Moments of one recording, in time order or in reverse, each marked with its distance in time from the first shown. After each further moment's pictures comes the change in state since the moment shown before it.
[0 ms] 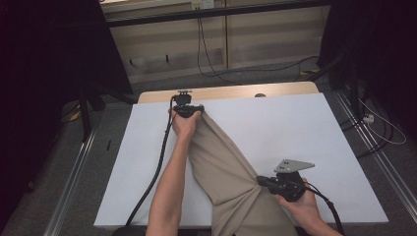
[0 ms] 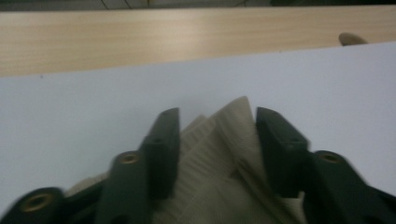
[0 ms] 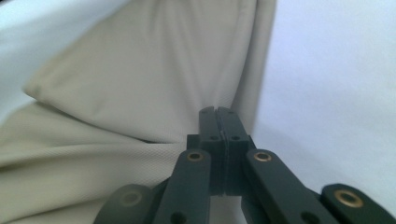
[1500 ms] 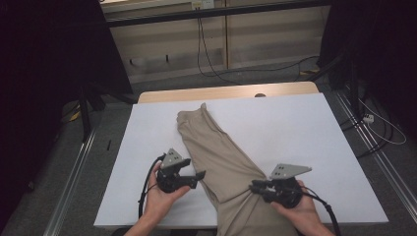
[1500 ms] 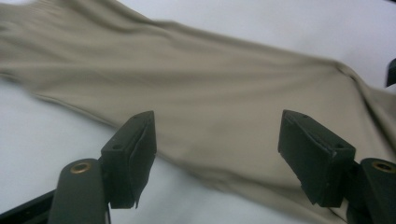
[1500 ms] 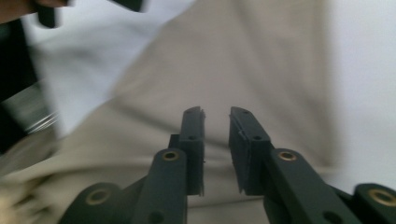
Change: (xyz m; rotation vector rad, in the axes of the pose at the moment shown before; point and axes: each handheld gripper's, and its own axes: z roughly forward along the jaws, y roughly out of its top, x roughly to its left) left arm -0.077 -0.160 -0.190 0.002 -0.292 0.323; right arm 0.033 0.008 -0.009 0.000 0.127 -0.089
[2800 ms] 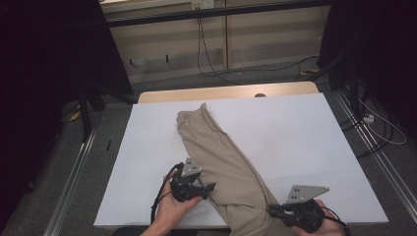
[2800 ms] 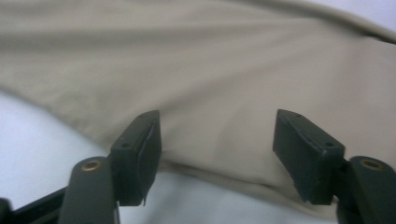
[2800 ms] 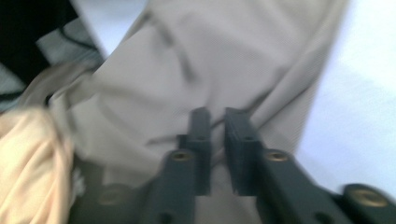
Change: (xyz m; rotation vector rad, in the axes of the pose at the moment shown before) left arm -0.032 -0.002 0.017 0.129 0.006 0.106; right arm 0.005 -0.039 -0.042 0.122 0.005 -0.033
